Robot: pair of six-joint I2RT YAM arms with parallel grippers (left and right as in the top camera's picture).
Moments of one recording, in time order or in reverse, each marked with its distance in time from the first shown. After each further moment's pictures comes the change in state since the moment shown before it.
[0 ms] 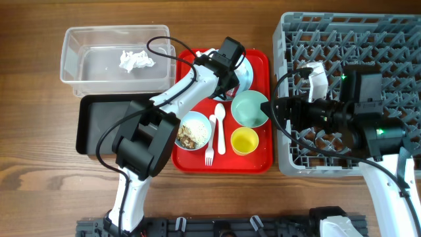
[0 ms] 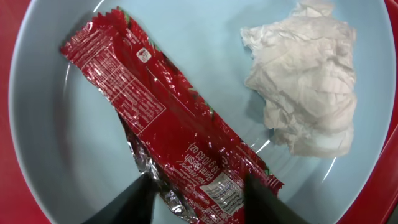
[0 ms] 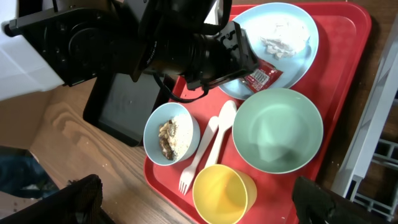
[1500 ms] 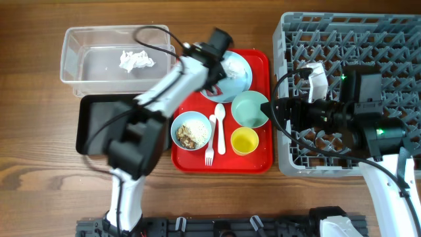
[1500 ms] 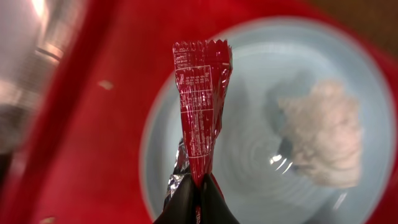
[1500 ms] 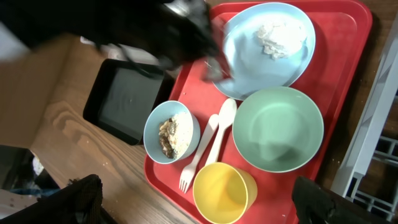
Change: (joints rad) left arm 0.102 -0.075 0.045 -0.149 -0.045 0.116; right arm 0.000 0.000 0.000 -0.008 0.000 0.000
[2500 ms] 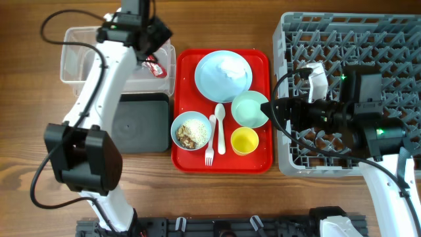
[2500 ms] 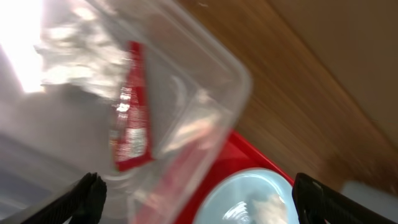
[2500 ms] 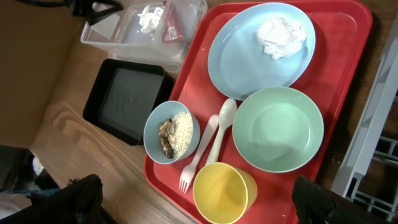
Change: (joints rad) left arm 0.288 -0.198 0.023 0.030 0.064 0.044; right arm 0.000 0.000 0.000 0.000 0.000 0.000
